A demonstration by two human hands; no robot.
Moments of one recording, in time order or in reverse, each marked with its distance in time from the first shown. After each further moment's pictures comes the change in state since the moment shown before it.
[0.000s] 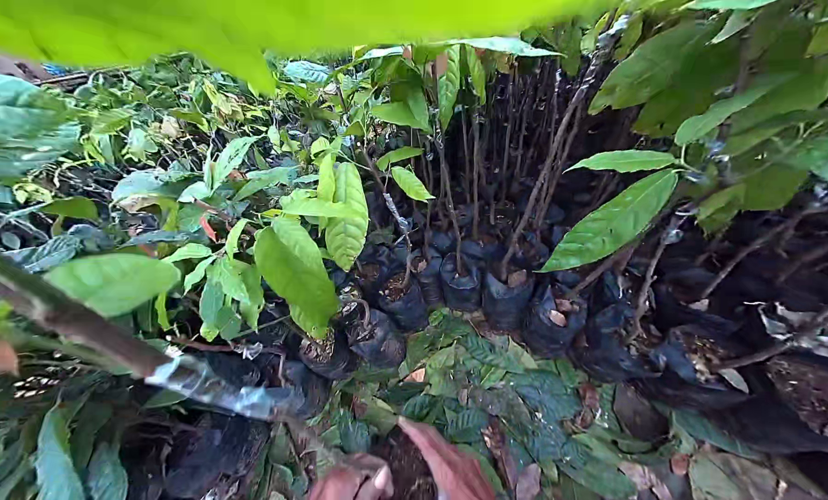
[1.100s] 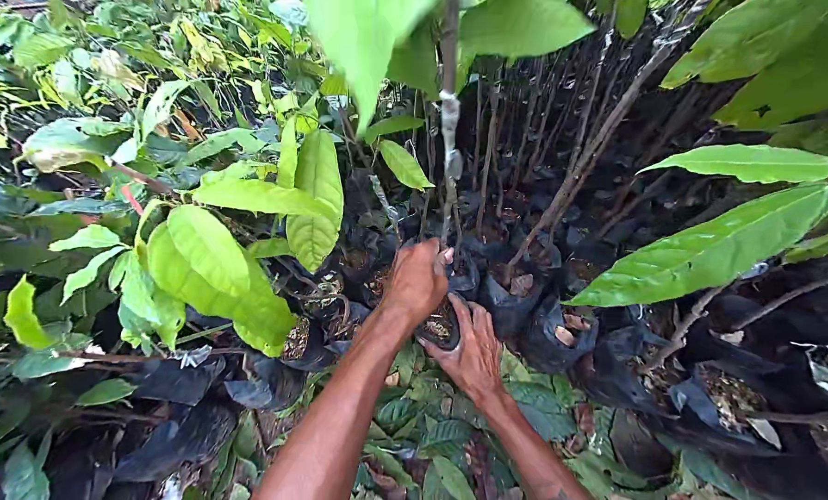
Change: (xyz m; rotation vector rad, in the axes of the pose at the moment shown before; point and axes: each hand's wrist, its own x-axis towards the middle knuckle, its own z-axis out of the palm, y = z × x) left_hand 0.273 0.092 -0.013 0.228 0.091 -0.102; right_hand 0.134 0.114 -0.067 -0.485 0.521 0.142
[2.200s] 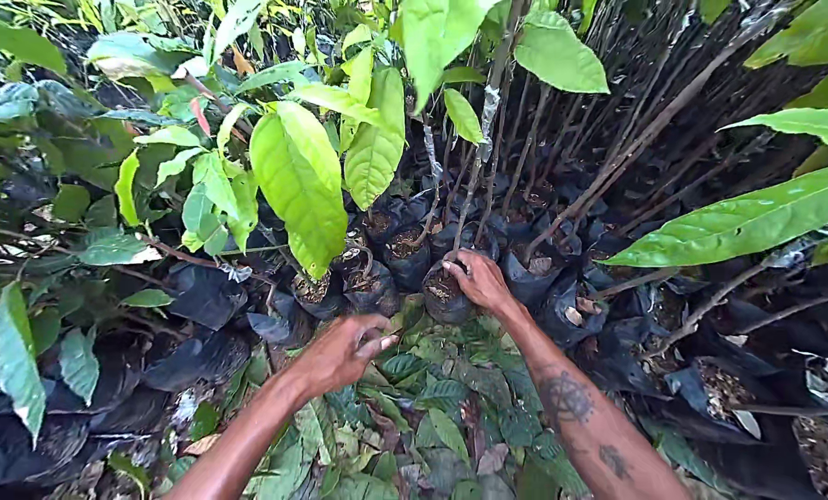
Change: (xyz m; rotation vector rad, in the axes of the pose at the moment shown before) left_hand -0.151 -0.123 -0.004 -0.134 -0.347 -0.059; right_hand 0.087 0.003 -0.015 0.098 -0.592 -0.159
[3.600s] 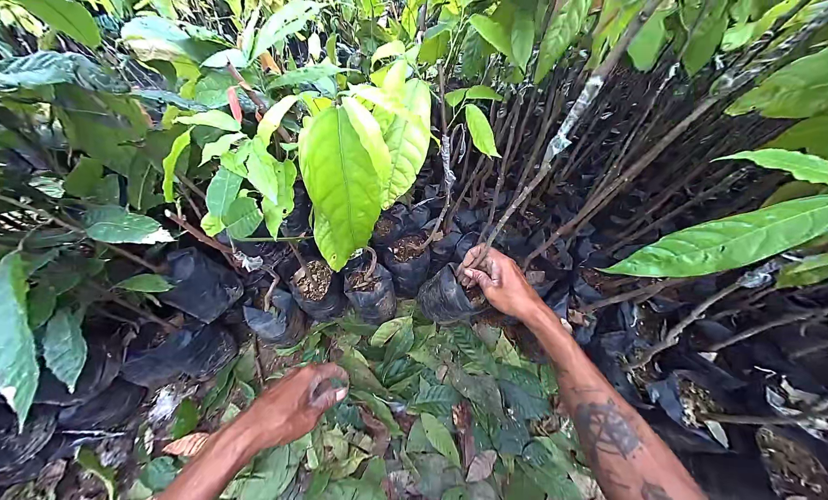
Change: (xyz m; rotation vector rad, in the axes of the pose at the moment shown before) left_hand -0.055 -0.062 0.024 -0.059 -0.100 -0.191; right_hand -0.023 -0.024 -0.043 0.223 0.007 -0.079
